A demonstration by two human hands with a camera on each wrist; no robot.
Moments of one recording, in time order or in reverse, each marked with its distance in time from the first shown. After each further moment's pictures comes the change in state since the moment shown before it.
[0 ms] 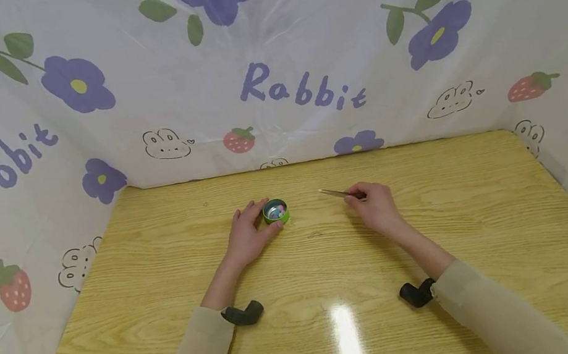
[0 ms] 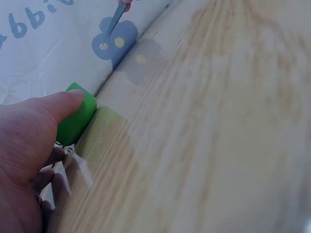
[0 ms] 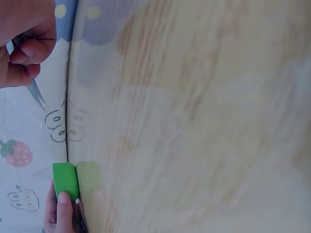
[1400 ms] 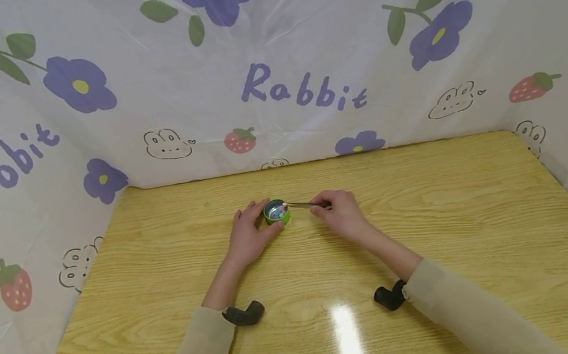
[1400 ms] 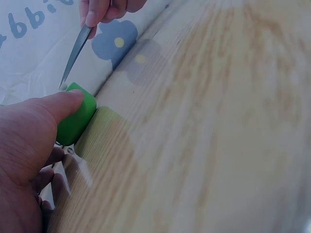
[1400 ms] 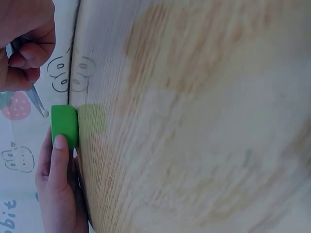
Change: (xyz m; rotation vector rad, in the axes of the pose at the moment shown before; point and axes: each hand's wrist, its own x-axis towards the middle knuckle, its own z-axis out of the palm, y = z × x) left_hand 0.002 -0.001 0.001 0.008 0.004 0.006; right_hand 0.010 -0.039 0.047 0.078 -0.073 -0.084
